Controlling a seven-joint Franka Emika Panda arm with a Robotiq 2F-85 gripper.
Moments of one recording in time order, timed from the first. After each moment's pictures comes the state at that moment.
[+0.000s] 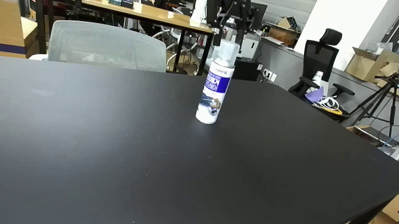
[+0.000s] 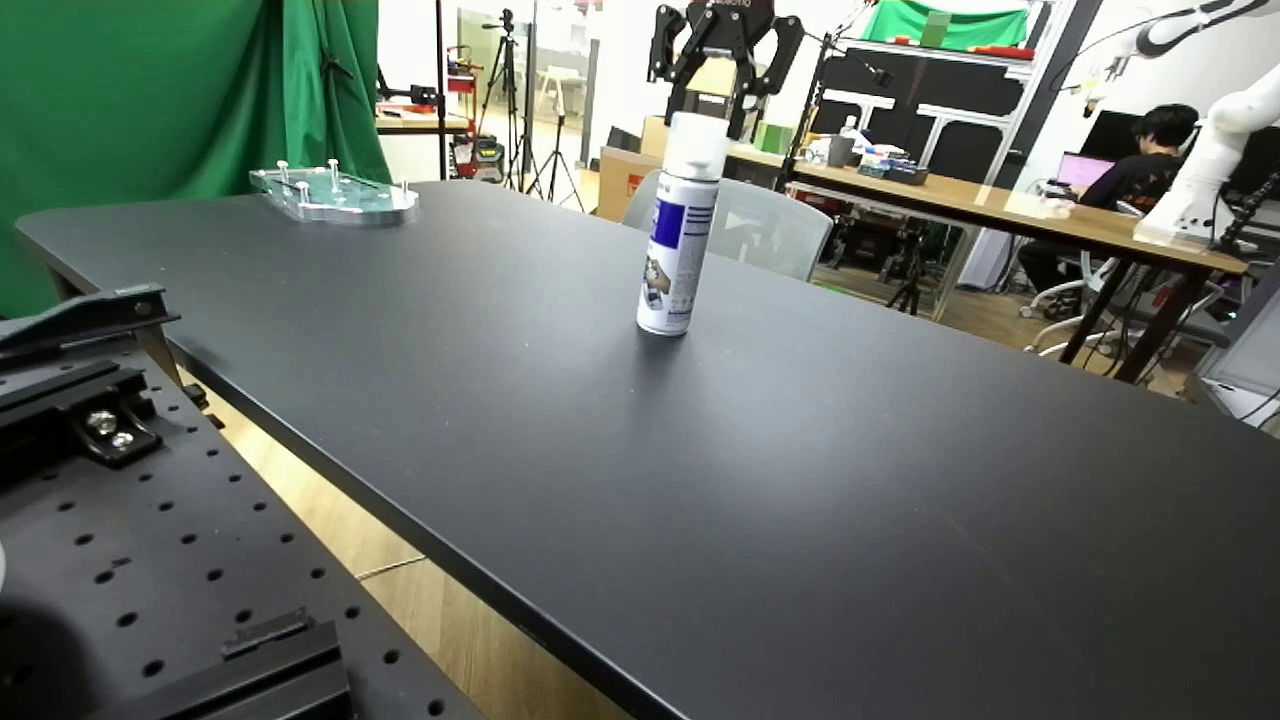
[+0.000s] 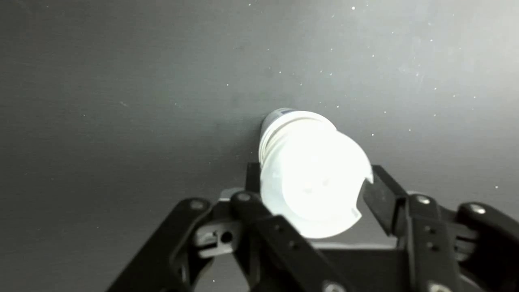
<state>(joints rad) 0.03 0.34 0.02 -1.86 -0.04 2.02 -0.07</state>
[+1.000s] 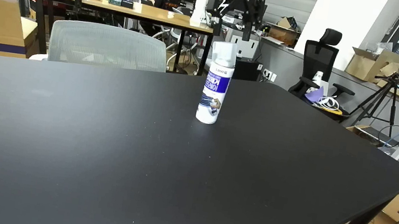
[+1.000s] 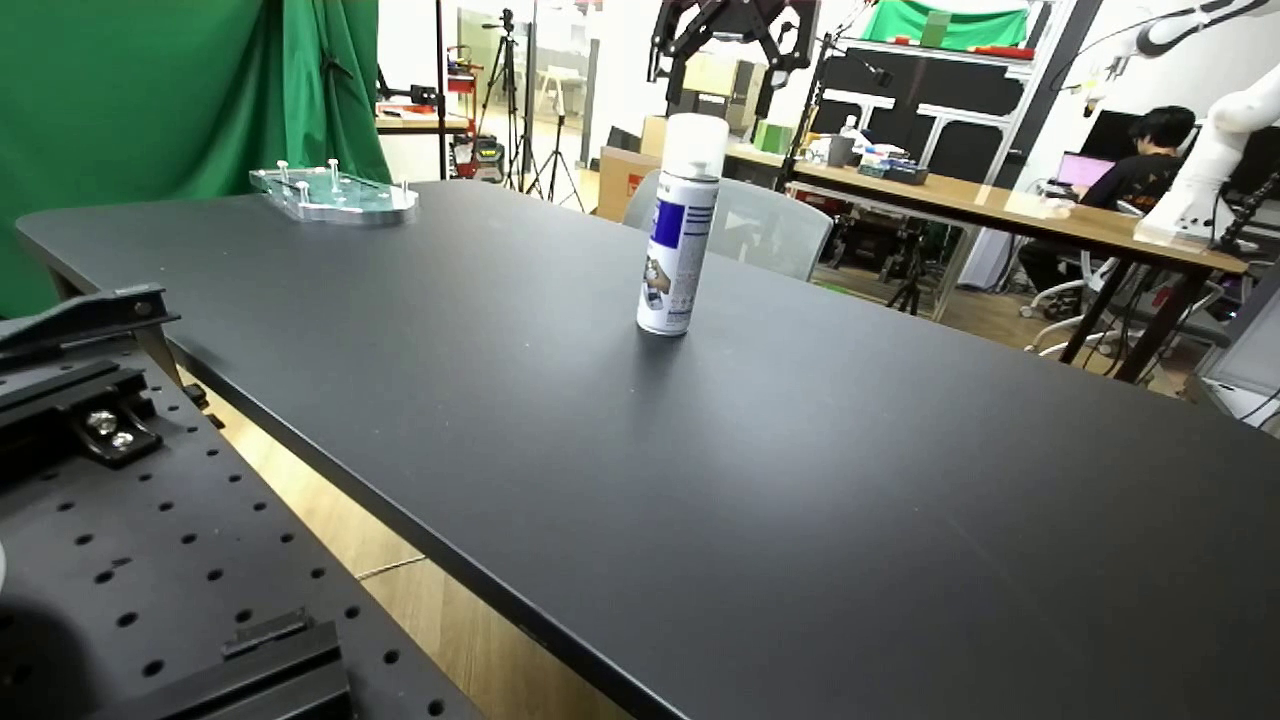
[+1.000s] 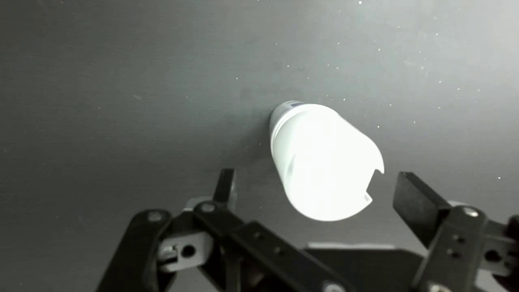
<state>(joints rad) 0.02 0.31 0.02 -1.87 -0.05 2.03 -0.08</state>
